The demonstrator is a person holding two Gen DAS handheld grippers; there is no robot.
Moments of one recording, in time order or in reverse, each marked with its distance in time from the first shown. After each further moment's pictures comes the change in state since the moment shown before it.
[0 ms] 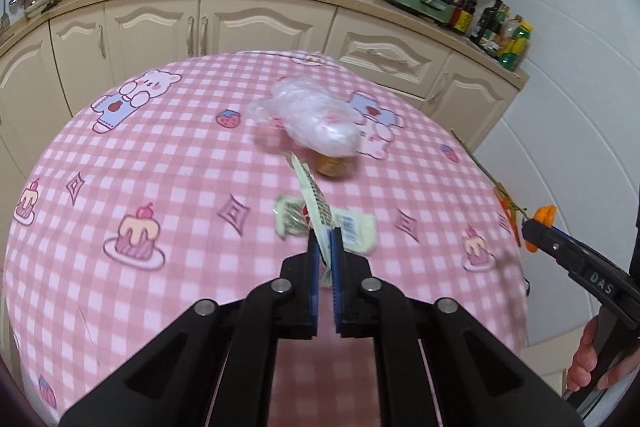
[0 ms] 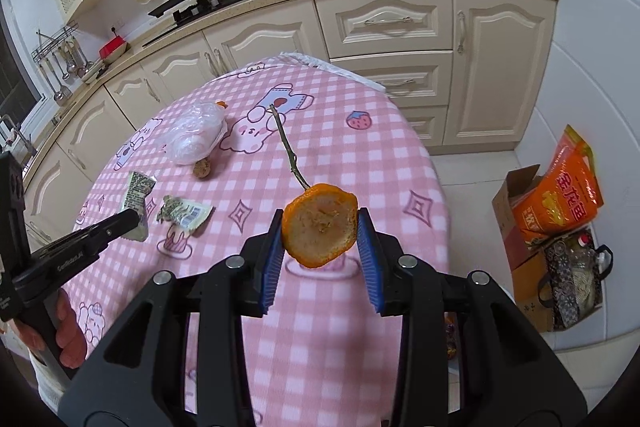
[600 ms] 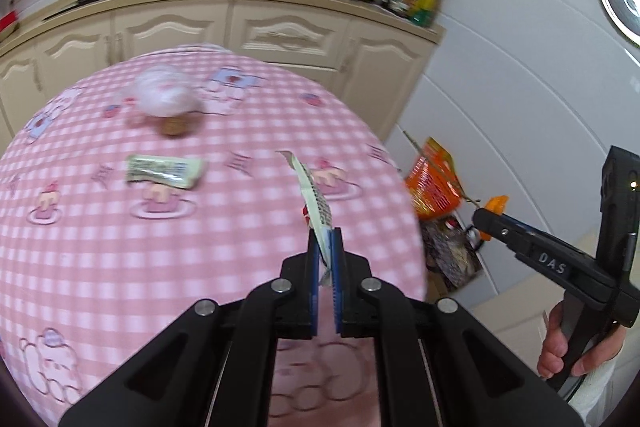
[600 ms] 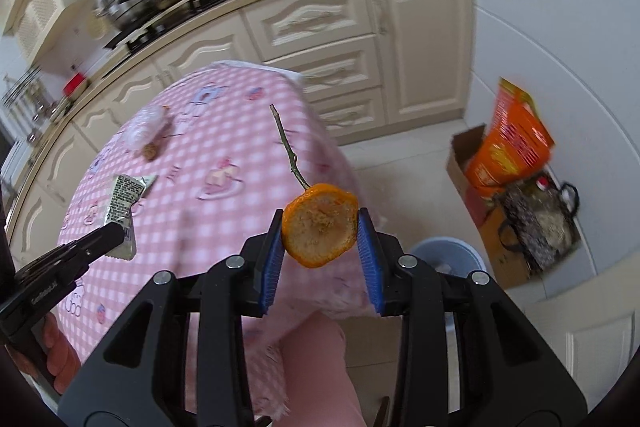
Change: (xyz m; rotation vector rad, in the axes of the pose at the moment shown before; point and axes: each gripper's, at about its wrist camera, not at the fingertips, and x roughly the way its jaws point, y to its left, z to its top) left arm -0.020 -0.115 -0.059 0.196 0.040 -0.178; right arm -0.066 -0.085 -0.069 0.189 -0.027 -0.128
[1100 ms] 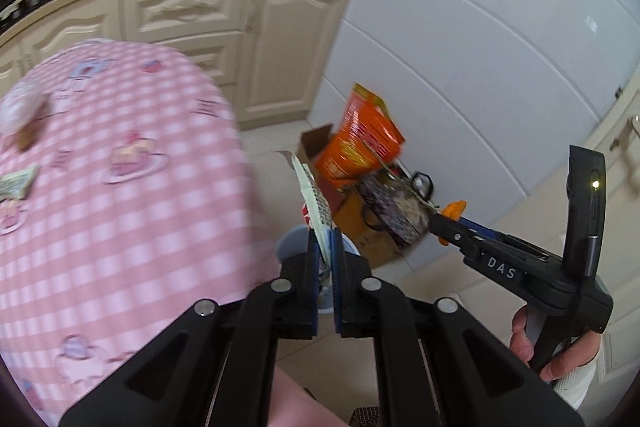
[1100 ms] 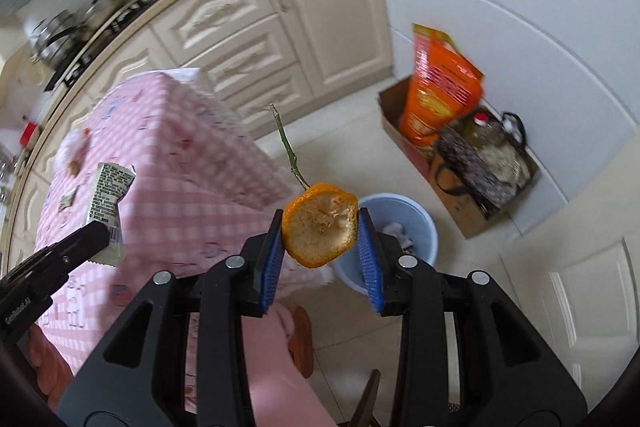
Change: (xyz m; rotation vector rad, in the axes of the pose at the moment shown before) left arm 0.069 -0.126 -0.021 0.174 0.153 -0.164; right arm -0.008 -0.126 -0.040 0.223 0.056 -0.135
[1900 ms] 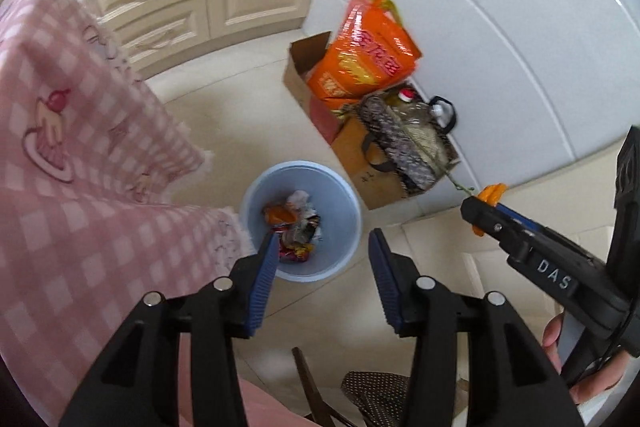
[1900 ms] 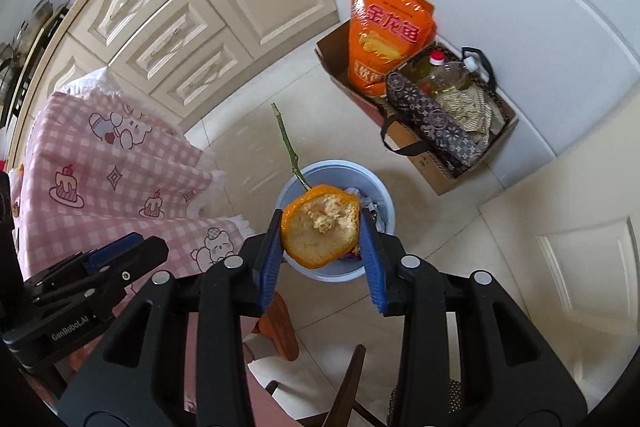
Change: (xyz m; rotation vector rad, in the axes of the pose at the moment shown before) left arm 0.170 -0.028 0.023 -0.013 0.335 0.049; right arm 0.082 -0.077 0.028 0.120 0.196 -0.060
